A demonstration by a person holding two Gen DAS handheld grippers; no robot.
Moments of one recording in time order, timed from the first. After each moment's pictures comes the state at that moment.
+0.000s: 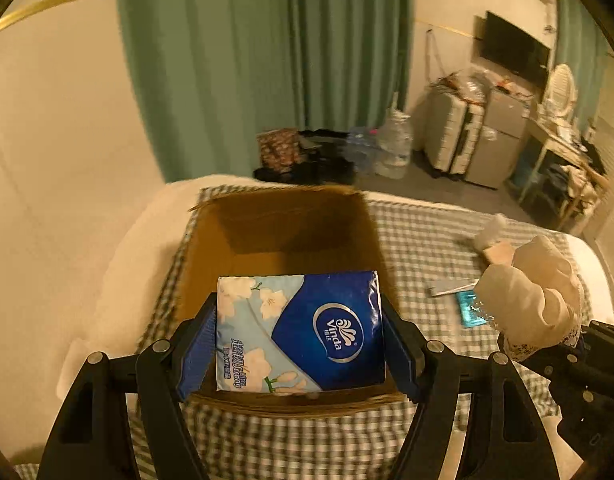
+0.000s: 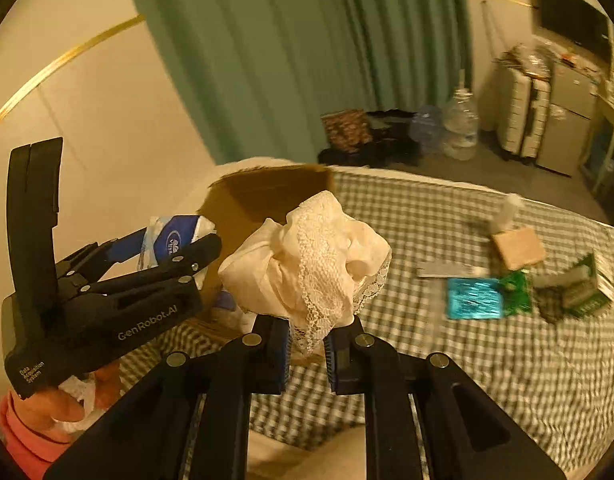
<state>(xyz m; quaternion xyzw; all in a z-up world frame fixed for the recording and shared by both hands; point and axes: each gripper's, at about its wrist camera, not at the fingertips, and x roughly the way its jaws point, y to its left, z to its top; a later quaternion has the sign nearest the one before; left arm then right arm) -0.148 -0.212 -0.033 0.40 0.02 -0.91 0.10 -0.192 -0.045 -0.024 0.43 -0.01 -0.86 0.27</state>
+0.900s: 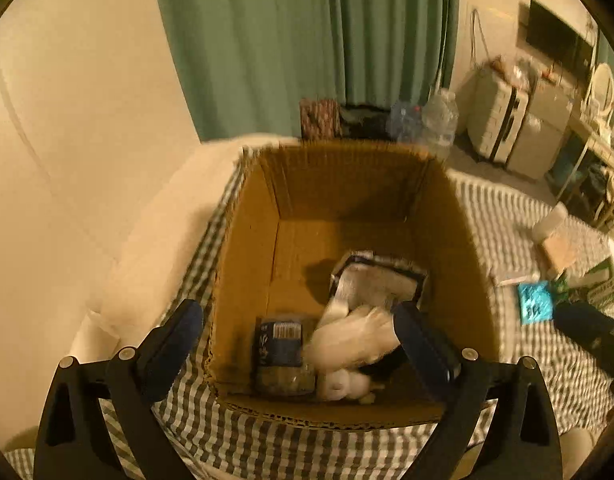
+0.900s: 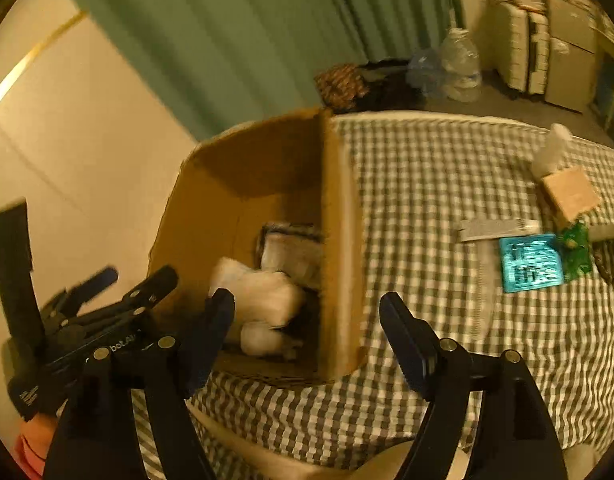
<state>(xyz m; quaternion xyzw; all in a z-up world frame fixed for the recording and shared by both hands) -0.160 -0.246 -0.078 0.43 0.04 -0.89 0.16 -0.240 -0.039 -0.084 0.47 -0.09 -0.85 0.23</state>
